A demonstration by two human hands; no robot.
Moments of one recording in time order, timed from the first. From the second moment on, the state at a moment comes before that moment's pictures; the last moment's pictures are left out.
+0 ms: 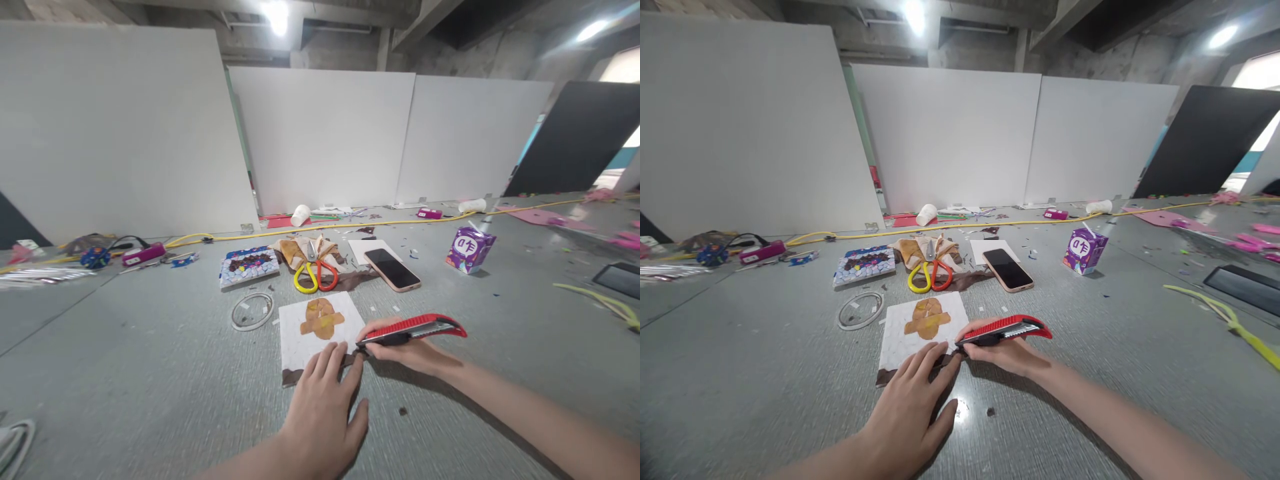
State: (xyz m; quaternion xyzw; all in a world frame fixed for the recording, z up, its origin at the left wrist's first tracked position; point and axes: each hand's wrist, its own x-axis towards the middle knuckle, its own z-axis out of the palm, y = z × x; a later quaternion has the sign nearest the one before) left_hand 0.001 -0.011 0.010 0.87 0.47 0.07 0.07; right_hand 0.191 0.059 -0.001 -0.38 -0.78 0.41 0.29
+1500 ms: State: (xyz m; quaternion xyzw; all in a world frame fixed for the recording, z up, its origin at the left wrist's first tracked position) left_hand 0.000 -0.011 0.007 0.88 0.47 0.08 0.06; right_hand 0.190 0.058 -0.004 -0.39 -0.78 0.39 0.30
